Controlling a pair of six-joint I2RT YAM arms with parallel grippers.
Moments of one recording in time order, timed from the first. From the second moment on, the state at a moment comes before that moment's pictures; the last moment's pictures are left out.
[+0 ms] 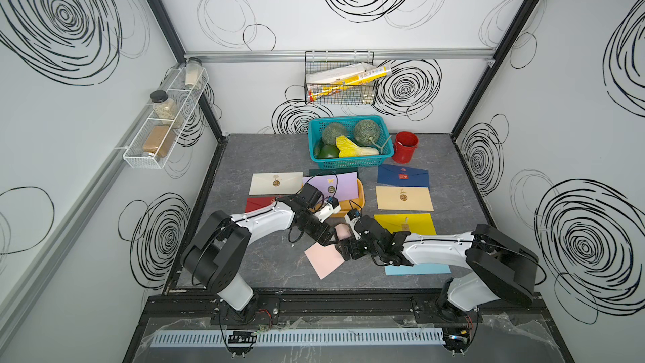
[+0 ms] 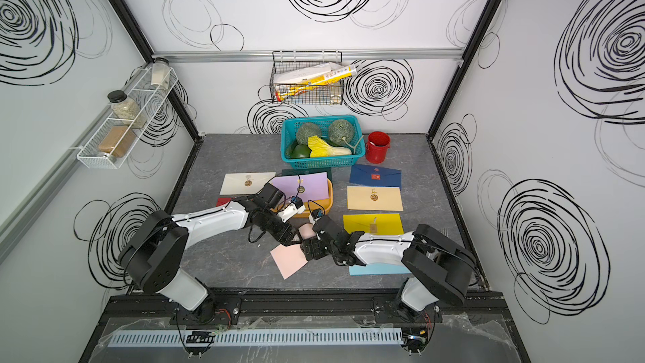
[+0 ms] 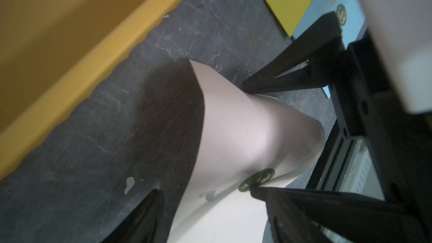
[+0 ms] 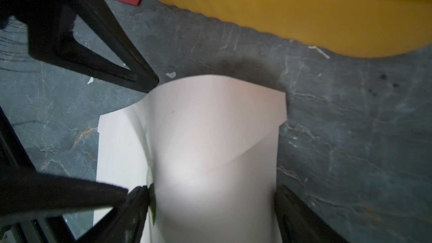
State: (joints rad) left arm -0.57 1.62 0.88 -0.47 0.56 0.05; right arm 0.99 1.51 0.57 0.06 -0.01 0.59
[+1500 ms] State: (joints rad) left arm -0.63 1.67 1.51 -0.91 0.62 0.12; right arm 0.91 1.04 0.77 -0.65 0.28 0.60
